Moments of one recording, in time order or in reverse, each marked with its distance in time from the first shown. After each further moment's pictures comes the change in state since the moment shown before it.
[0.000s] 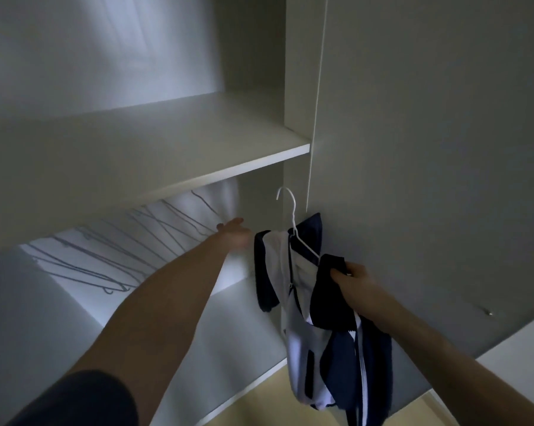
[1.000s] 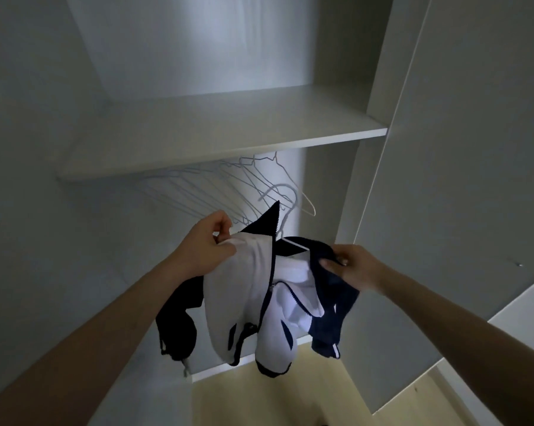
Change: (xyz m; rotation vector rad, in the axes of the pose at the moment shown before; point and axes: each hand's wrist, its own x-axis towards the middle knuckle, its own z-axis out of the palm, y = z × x) left_hand -0.343 -0.182 -0.103 -0.300 0.302 0.428; right_hand -0.120 -0.021 0.078 -0.467 -0.397 -0.527
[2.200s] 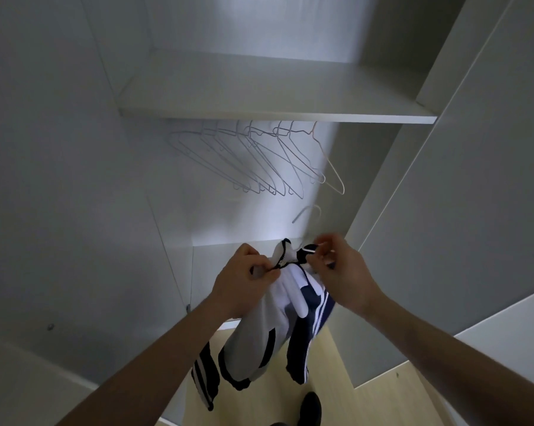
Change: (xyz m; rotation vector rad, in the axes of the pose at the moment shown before) left_hand -0.133 -0.040 0.065 -0.050 0.073 -0.241; right_hand -0.076 -0.106 0.093 0.155 0.207 -0.028
